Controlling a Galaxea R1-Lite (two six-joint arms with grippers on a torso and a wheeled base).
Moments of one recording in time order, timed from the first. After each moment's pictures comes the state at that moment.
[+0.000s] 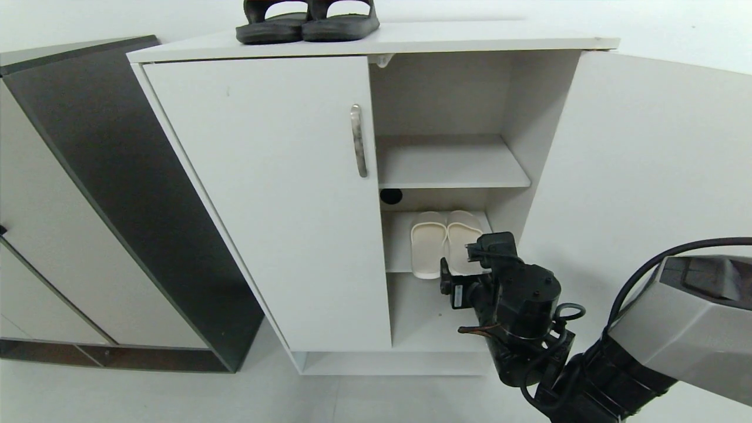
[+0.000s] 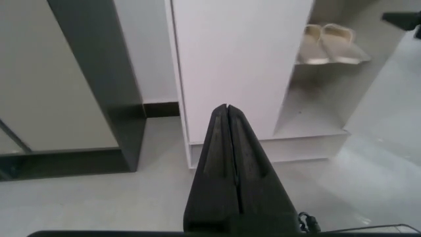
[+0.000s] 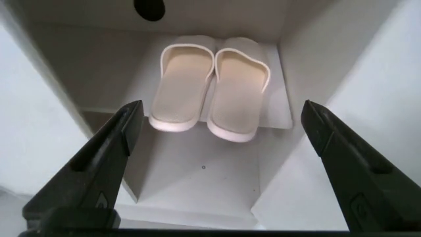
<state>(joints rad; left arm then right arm) 0.00 0.00 0.00 0.00 -0.04 0.01 0.79 2.13 -0.77 -1.38 -0.71 -0.03</state>
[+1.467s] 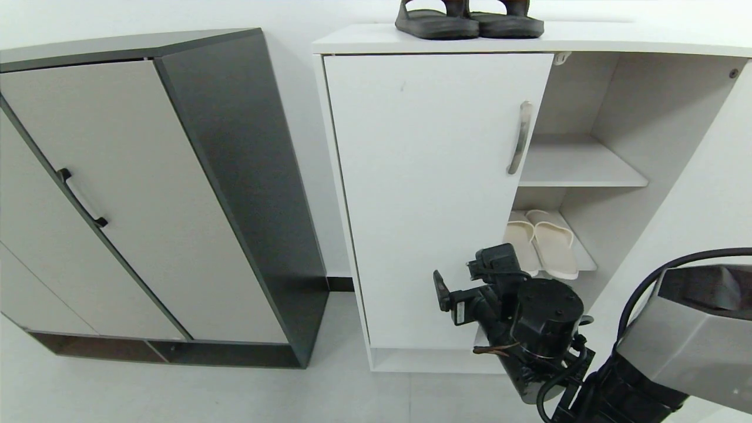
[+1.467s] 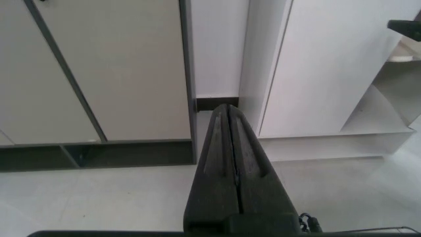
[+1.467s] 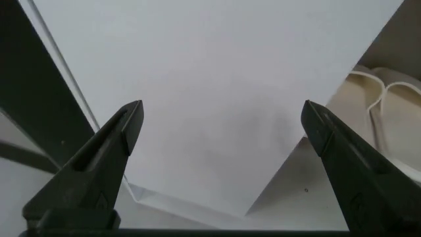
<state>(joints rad) 0.00 0.00 0.00 0.00 -0.04 0.01 0.77 2.12 -0.66 -1.51 -0.55 -0.09</state>
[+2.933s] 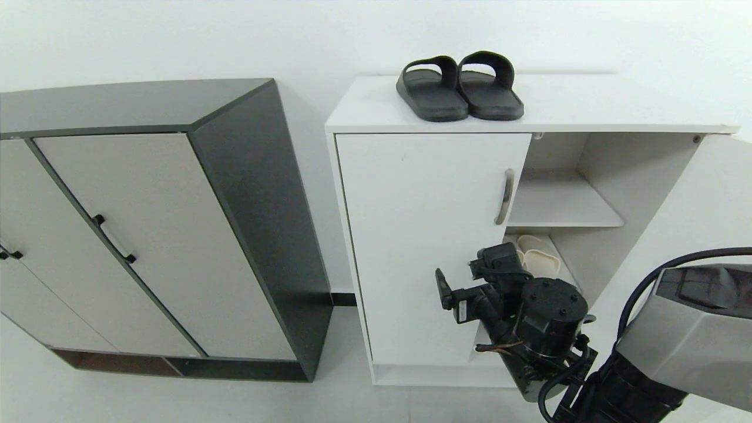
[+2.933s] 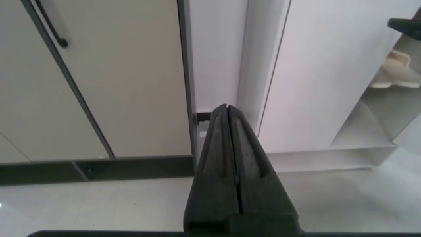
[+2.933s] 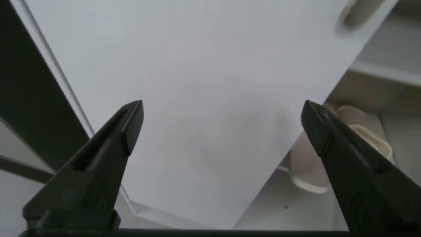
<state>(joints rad) 0.00 0.00 0.00 0.00 -0.04 0.01 0.77 2.13 -0.65 -1.54 -0.54 -0.12</state>
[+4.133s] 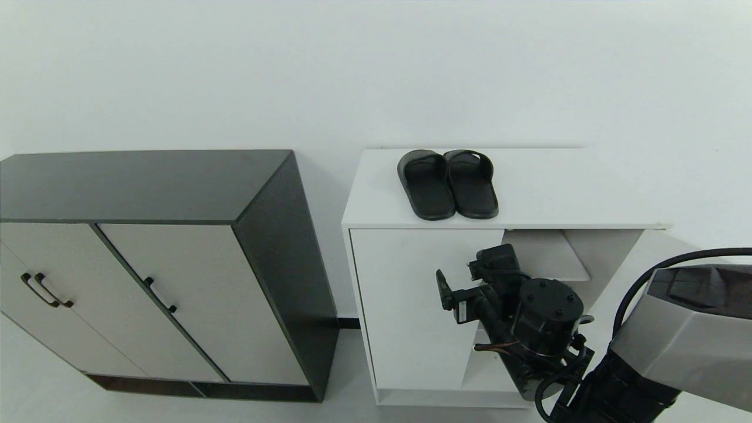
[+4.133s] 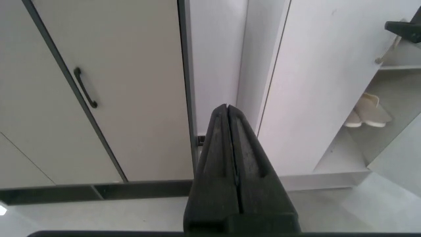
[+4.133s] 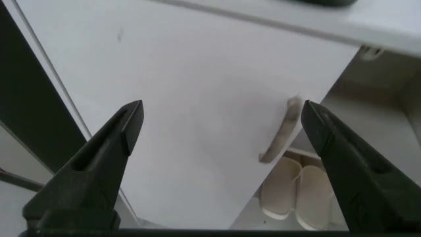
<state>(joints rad) 0.00 0.00 0.00 0.00 -0.04 0.01 0.76 2.14 -0.66 -1.54 -0.54 -0.12</state>
